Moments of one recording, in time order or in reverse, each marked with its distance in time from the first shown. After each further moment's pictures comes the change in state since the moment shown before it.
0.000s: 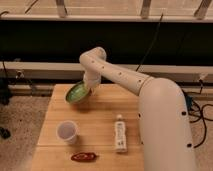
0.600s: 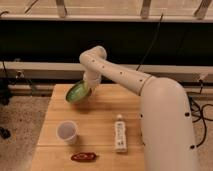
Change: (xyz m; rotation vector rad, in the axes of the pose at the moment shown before) arm -0.001 0.000 -0.007 0.004 0.008 -0.005
